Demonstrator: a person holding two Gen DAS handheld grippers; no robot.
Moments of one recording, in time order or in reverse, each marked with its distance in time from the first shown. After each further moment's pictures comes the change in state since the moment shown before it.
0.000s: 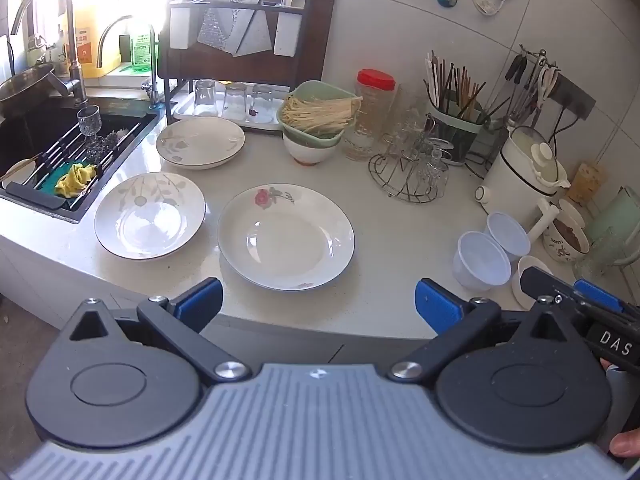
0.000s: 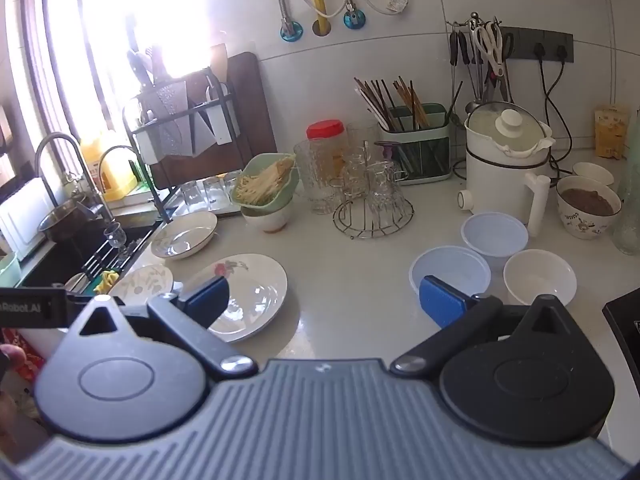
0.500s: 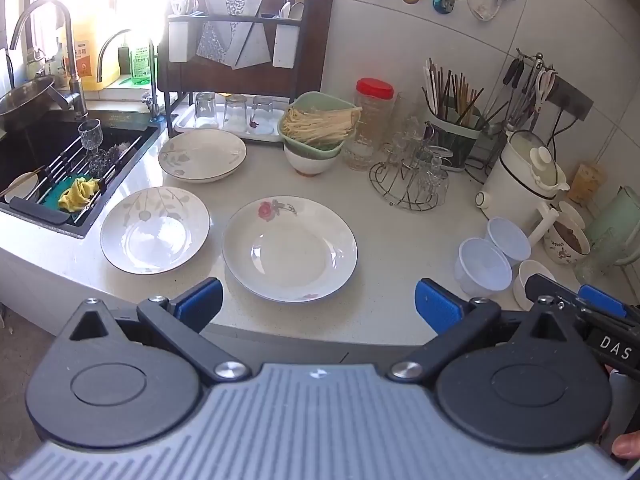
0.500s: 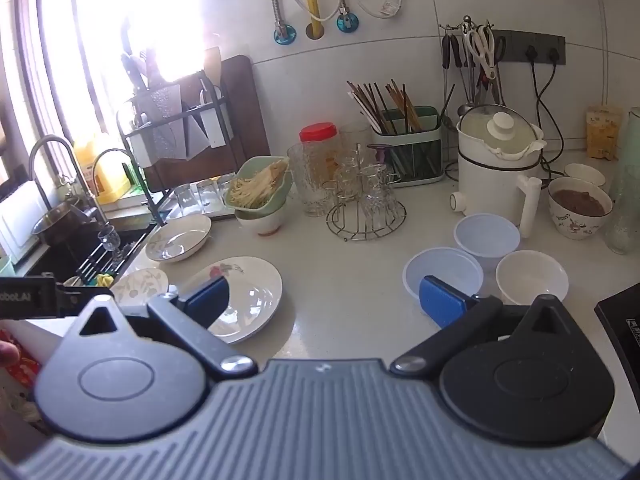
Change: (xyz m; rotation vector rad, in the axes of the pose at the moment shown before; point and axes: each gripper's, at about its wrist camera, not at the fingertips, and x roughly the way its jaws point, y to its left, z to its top) left arm -0.009 0.000 0.006 0.025 -0.021 0.009; right arm -0.004 0.003 0.002 0.014 -0.016 -0.021
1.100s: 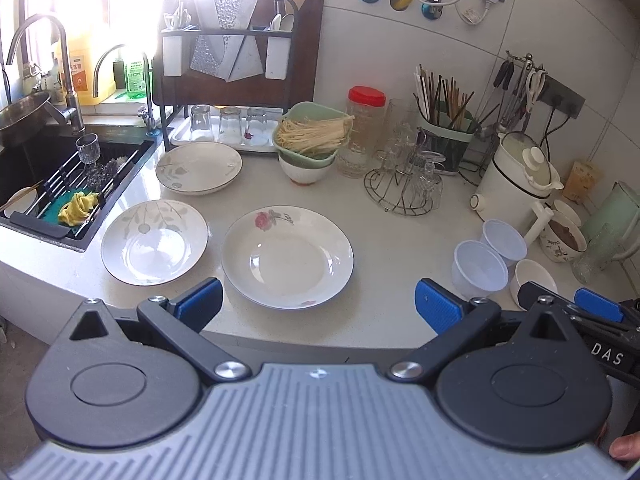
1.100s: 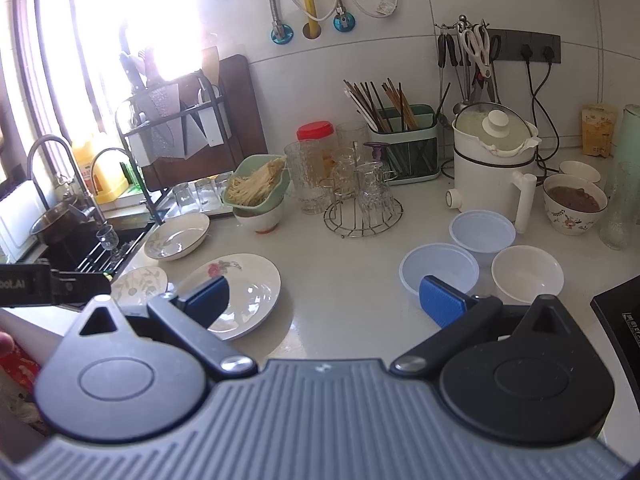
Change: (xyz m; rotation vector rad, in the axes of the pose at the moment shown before) left arm -0.010 -0.005 -0.004 0.027 -0.031 0.000; right arm -0.006 0.001 -0.004 -0.001 0.002 -0.009
